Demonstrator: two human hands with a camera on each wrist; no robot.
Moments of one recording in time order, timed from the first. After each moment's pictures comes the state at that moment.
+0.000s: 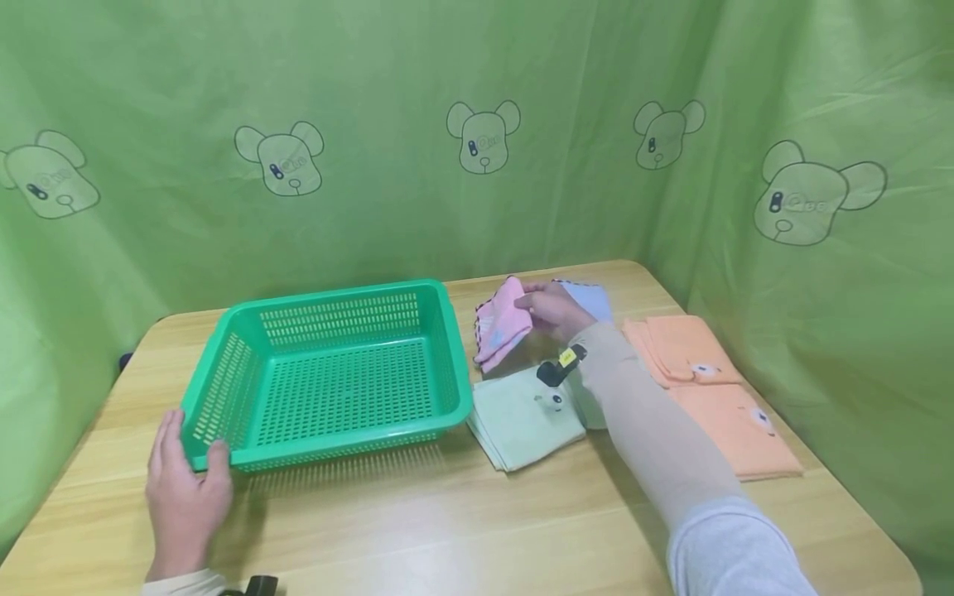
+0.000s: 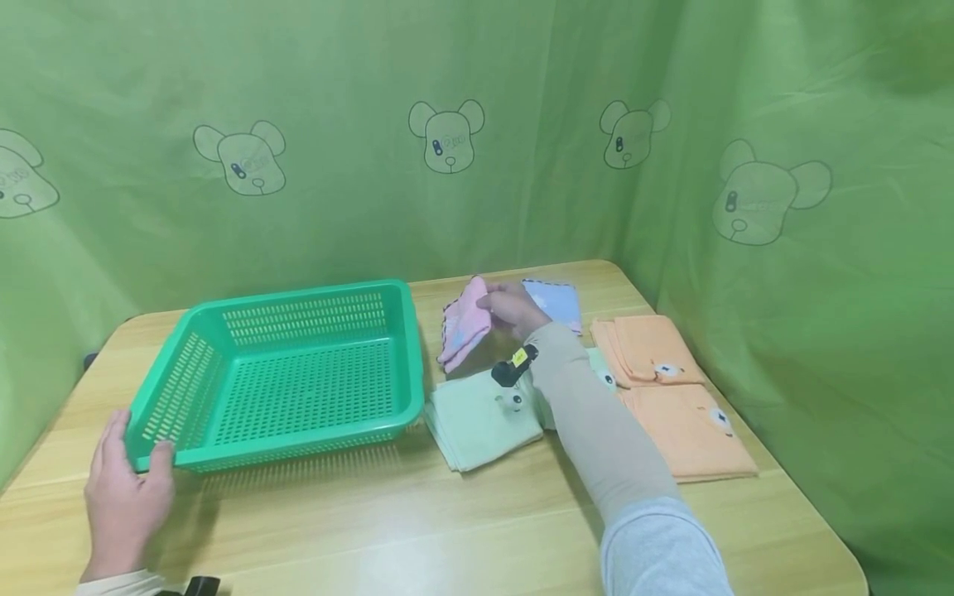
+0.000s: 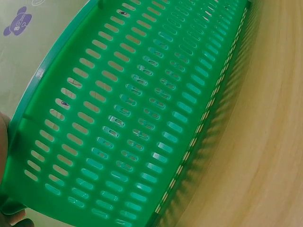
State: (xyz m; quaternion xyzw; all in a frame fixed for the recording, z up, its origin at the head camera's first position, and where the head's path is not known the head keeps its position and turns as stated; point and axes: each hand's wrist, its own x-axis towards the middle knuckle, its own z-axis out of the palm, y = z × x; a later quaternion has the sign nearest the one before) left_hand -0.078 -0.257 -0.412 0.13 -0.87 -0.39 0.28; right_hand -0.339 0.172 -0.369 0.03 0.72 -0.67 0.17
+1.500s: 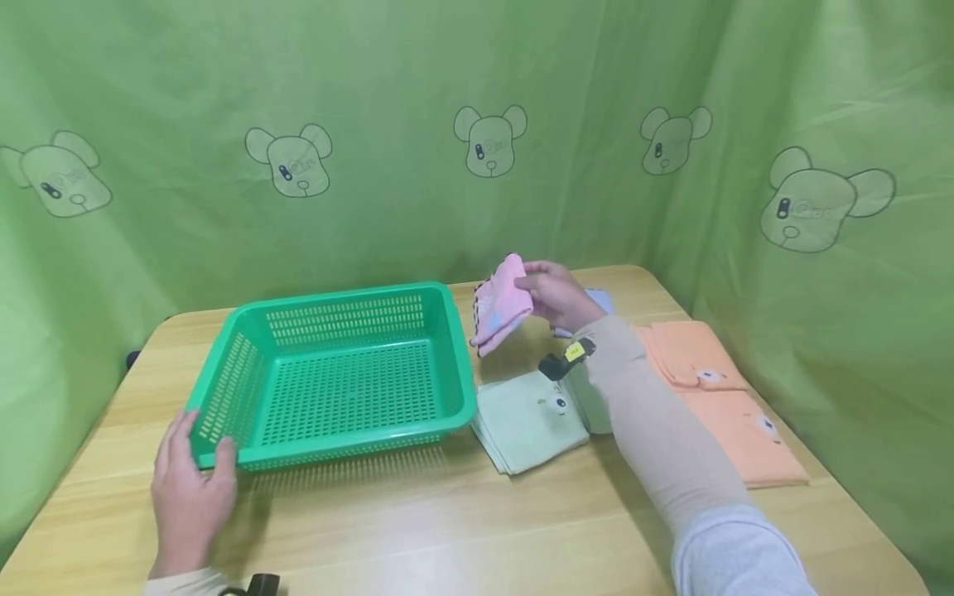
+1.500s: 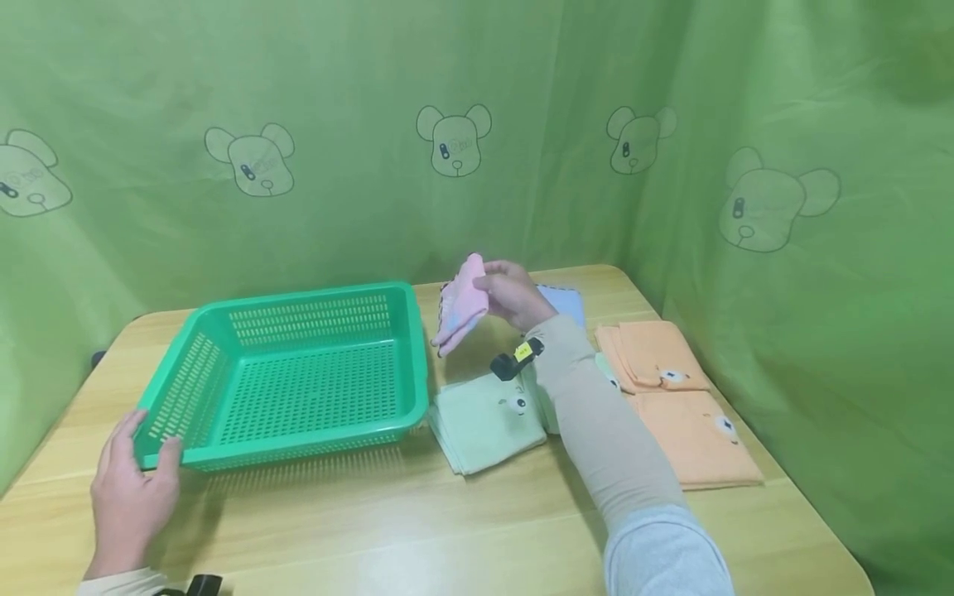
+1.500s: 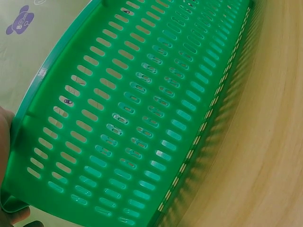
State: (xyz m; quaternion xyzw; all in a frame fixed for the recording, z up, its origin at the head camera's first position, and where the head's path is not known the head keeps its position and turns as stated) left_hand -0.077 -0.259 -0.414 0.13 -0.87 -0.39 0.28; right_hand -0.322 0.159 -0.322 -0.01 0.68 -0.72 0.16
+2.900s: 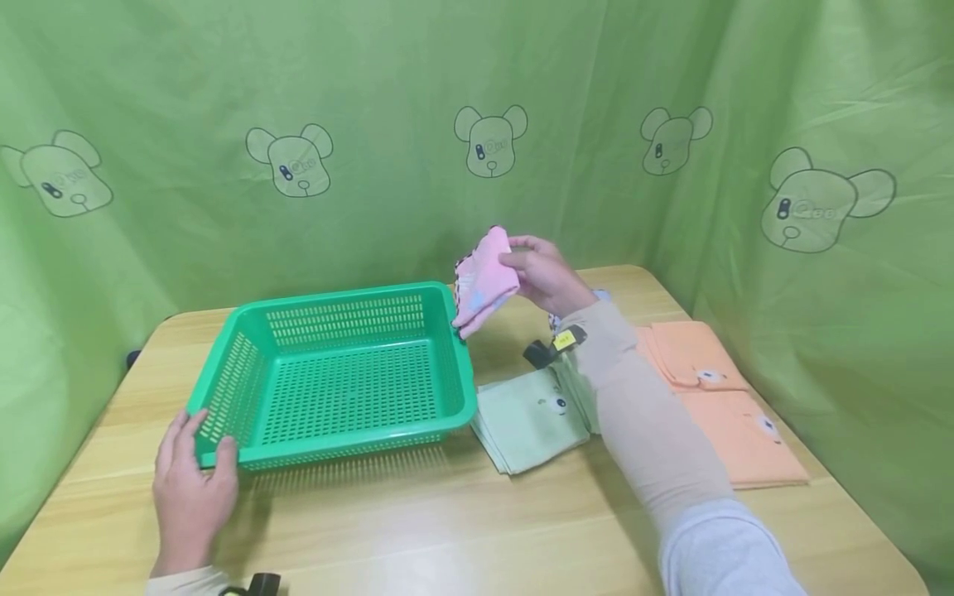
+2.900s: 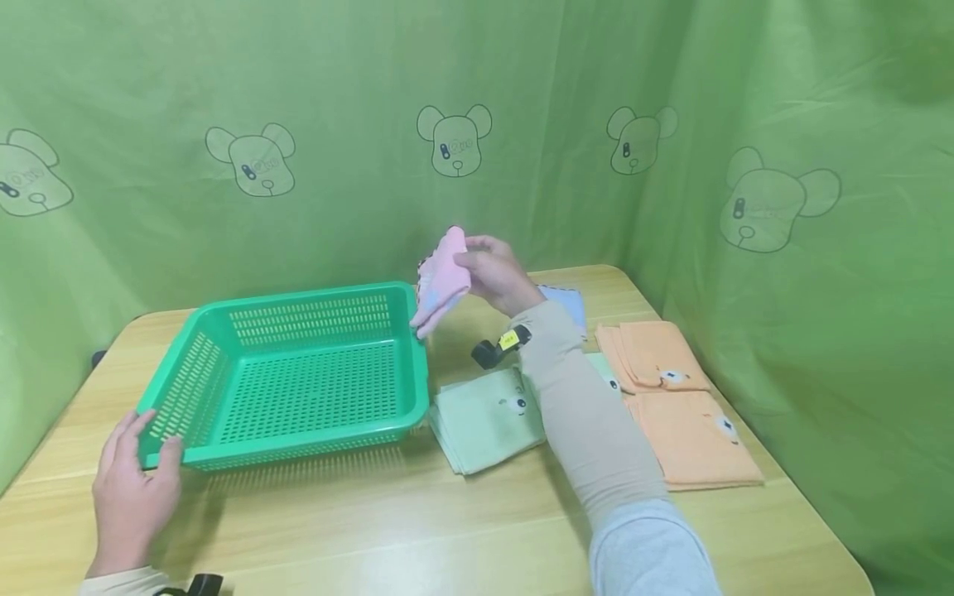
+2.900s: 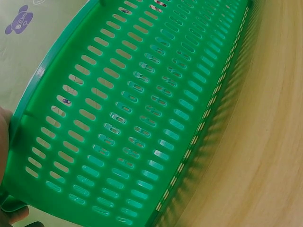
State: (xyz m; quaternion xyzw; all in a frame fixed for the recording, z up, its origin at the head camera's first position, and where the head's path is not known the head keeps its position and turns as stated) left_hand -0.078 -0.259 -0.414 0.14 -0.87 -0.39 0.27; right_hand -0.314 0.133 -0.285 -0.05 0.65 -0.75 0.13
